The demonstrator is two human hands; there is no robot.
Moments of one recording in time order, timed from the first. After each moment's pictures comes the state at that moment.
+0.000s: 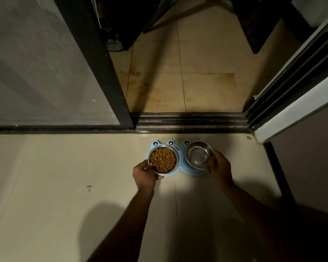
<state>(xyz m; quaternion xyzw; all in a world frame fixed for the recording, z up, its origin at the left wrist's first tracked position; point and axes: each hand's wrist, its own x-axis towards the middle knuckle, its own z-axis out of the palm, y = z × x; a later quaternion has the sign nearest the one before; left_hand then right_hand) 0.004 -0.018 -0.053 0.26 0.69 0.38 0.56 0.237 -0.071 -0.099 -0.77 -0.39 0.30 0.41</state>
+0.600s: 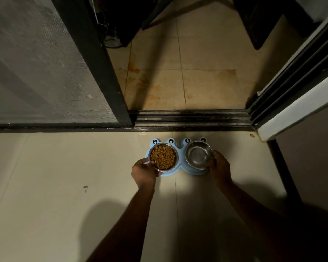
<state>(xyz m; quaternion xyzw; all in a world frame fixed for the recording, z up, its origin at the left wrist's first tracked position) 0.004 -0.006 -0.081 0.25 0.72 0.37 0.53 0.236 -0.065 -0.130 -0.79 -0.40 0.25 0.39</state>
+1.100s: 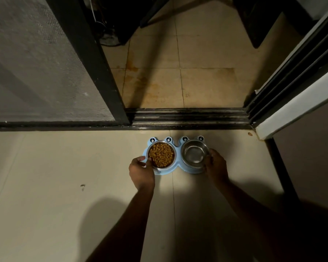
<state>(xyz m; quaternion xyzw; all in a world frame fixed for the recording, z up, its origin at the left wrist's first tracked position) 0.006 -0.013 -0.094 0.35 0.75 0.37 0.42 0.233 -0.064 -0.122 -0.78 -0.42 0.25 0.39</state>
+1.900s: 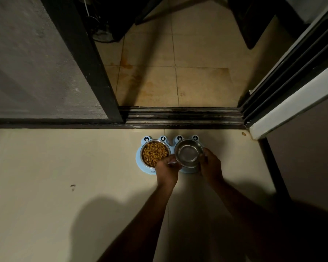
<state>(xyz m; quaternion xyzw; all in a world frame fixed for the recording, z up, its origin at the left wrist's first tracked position) 0.081 -0.035 -0.097 0.44 0.58 0.33 0.60 0.231 -0.068 -0.113 -0.78 -0.44 0.25 0.37</state>
